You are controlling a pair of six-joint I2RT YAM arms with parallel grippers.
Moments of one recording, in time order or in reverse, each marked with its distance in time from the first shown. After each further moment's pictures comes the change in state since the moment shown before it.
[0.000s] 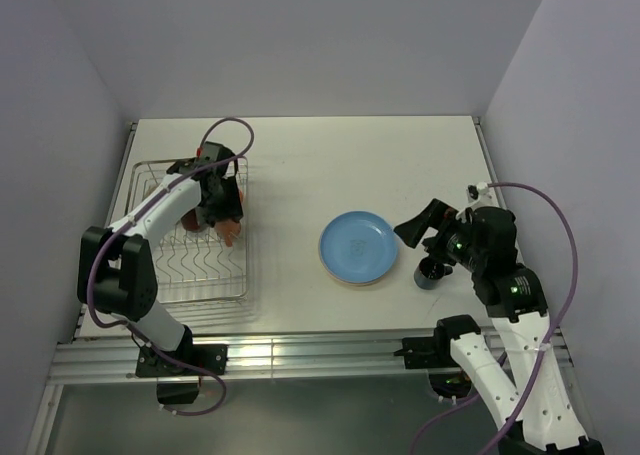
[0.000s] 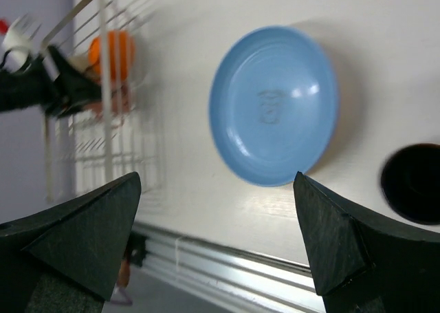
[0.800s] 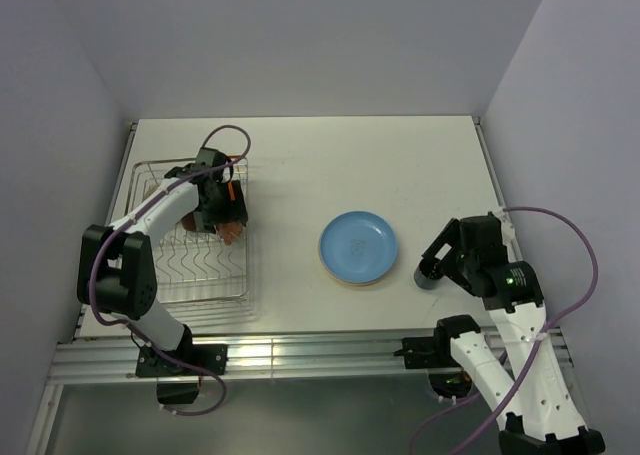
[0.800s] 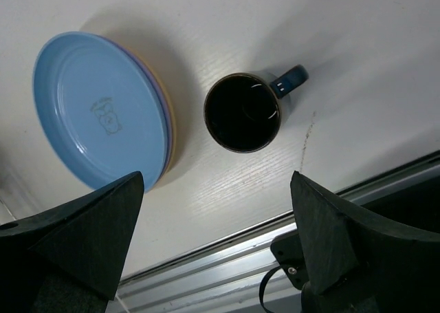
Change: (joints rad) left arm 0.042 0.006 -0.063 0.074 0.111 0.006; right arm 0.000 0.054 0.024 -0.378 0.483 0.125
